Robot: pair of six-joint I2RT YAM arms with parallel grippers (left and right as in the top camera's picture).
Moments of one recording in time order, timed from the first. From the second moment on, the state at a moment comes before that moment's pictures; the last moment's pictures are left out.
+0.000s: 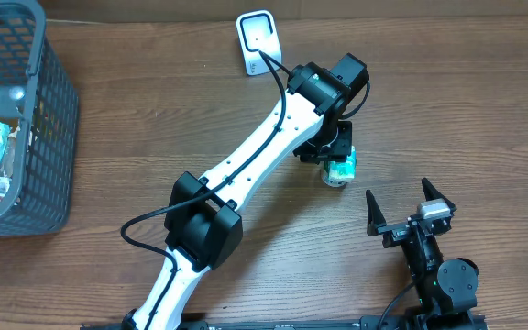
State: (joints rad) left arm -0.74 2.30 2.27 -1.40 0.22 -0.65; right arm 0.16 0.01 0.02 -0.03 -0.04 -0.03
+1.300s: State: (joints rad) left arm -0.75 2.31 2.17 -1.28 0.26 -0.68; right arm 0.16 0.01 0.02 -0.03 -0.04 -0.03
